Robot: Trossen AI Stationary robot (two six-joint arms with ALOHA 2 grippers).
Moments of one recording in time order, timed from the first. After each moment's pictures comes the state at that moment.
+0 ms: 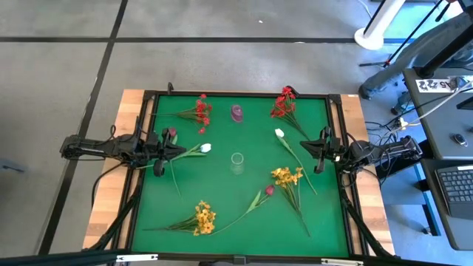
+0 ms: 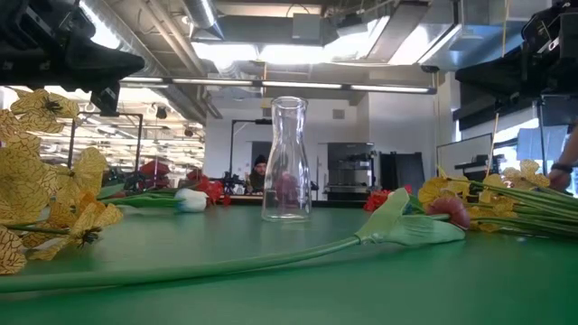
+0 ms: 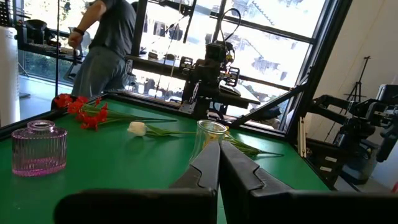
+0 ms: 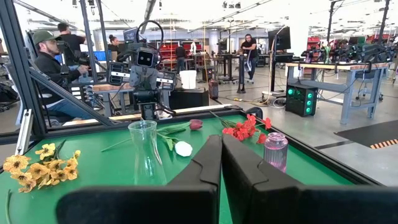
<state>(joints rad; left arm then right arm) -0.09 0.00 0.01 0.06 -0.18 -0.23 0.25 0.00 0.02 0.10 0.48 -0.02</state>
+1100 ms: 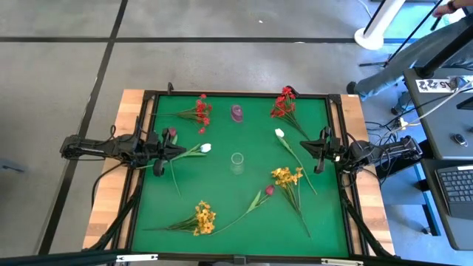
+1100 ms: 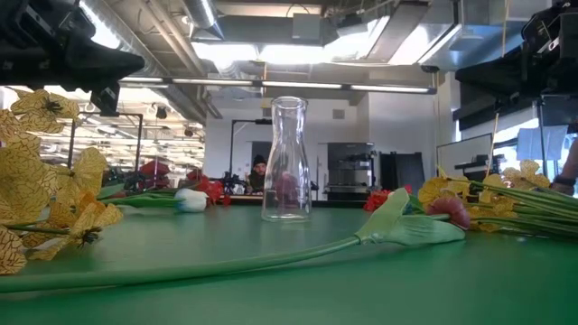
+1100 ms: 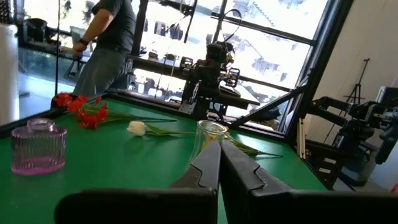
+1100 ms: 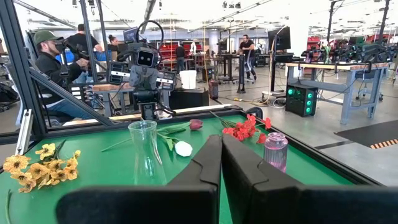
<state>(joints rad) -0.09 0.00 0.01 0.06 -0.18 -0.26 0.25 0.00 0.02 0.10 0.48 -0.02</state>
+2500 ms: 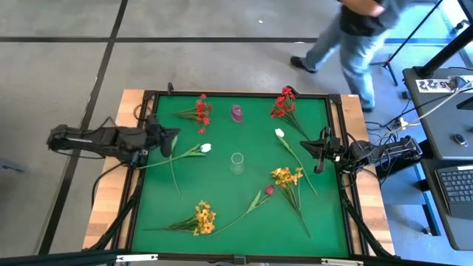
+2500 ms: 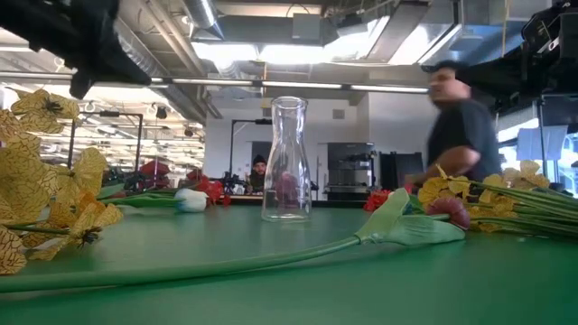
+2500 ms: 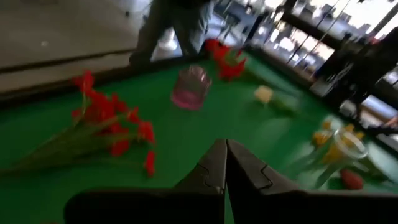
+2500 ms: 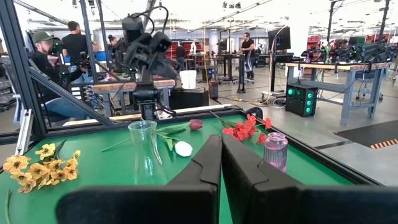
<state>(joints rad) -0.09 0.42 0.45 -0.51 -0.63 -0.68 0.25 0.00 0.02 0.10 0.48 -0.02</state>
